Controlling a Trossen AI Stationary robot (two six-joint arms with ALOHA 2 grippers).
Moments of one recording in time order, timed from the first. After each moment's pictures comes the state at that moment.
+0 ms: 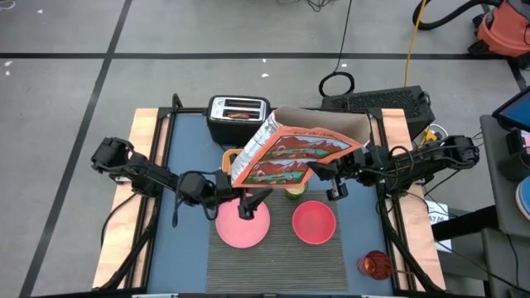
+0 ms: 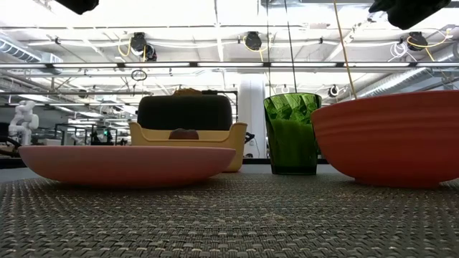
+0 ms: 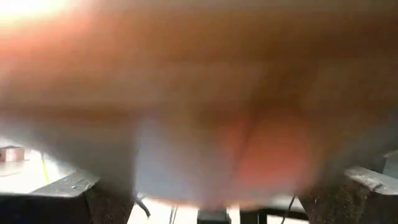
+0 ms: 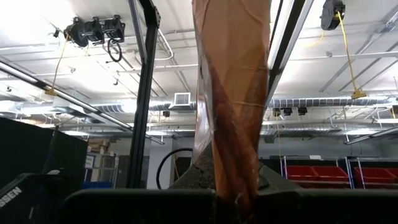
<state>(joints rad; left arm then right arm) -0.31 1.60 0.85 1.29 -0.44 0.23 0.09 1.25 0.59 1.36 -0.07 0.04</state>
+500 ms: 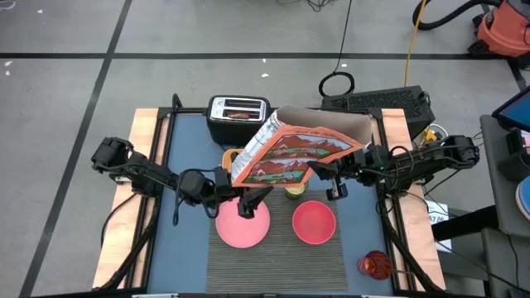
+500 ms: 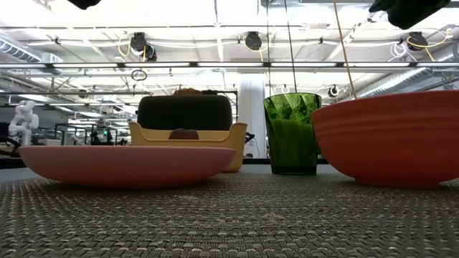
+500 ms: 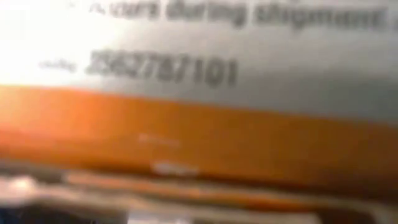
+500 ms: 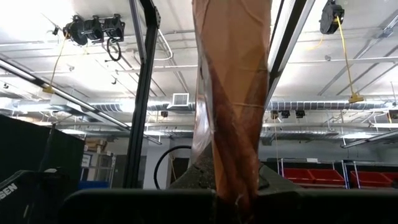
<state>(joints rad) -0.31 1.60 0.88 1.28 -0.44 0.17 0.09 1.25 0.59 1.35 -0.07 0.01</state>
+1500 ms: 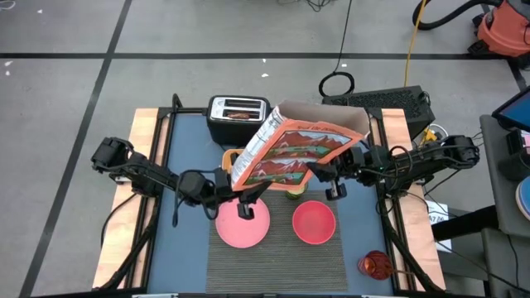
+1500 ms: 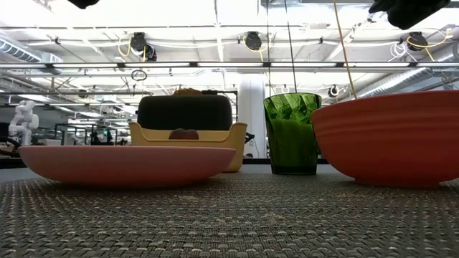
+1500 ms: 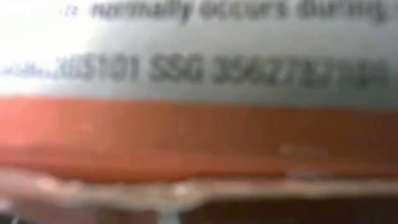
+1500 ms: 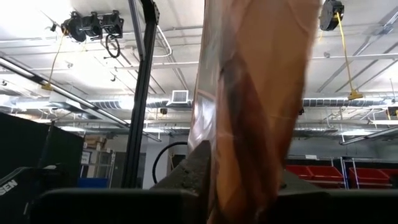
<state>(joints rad) -0.32 1.60 0.88 1.28 -0.45 0.18 0.09 1.25 0.59 1.34 -0.08 0.01</state>
